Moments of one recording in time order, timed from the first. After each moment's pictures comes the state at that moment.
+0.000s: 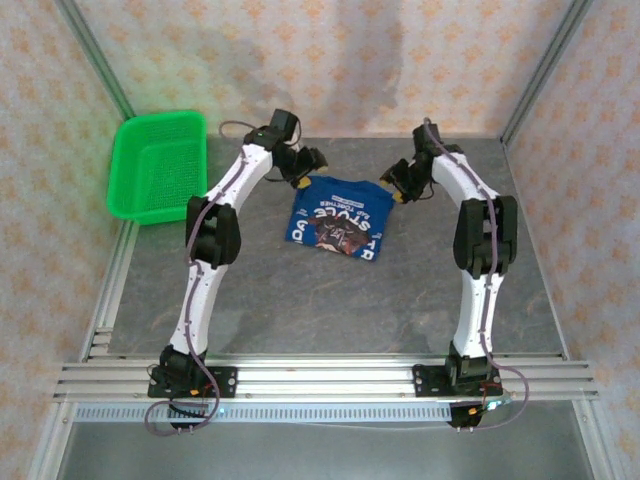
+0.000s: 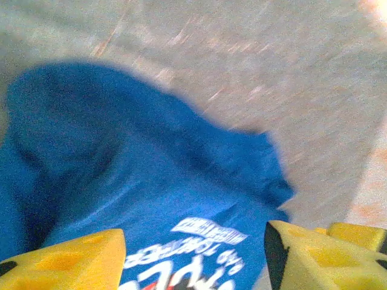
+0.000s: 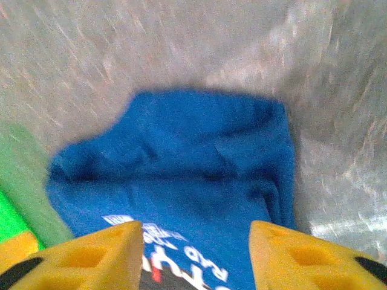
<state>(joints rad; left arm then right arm) -0.26 2.51 2.46 -0.92 0.45 -0.84 0.10 2.14 1.83 -0.80 -0.41 0.84</state>
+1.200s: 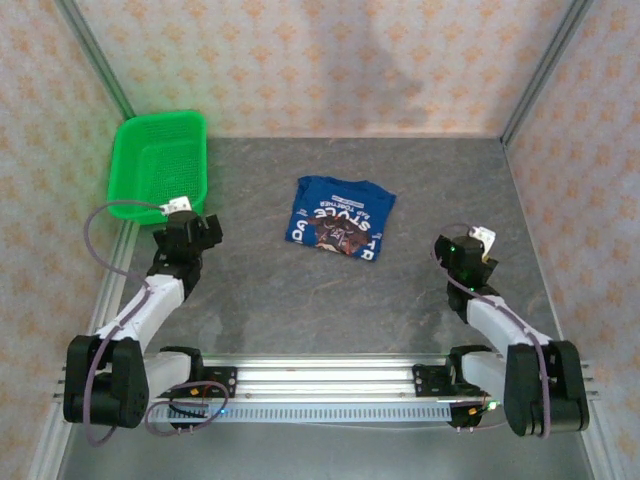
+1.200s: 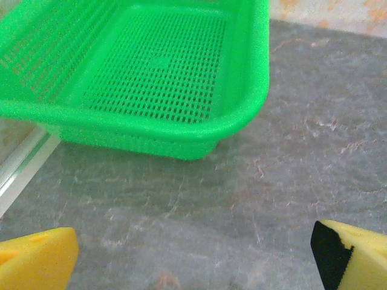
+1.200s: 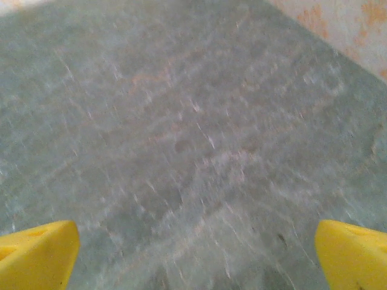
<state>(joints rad) -0.01 1.14 0.51 0.11 -0.37 -0.20 0.05 1.10 0.28 0.28 0.38 0.35</state>
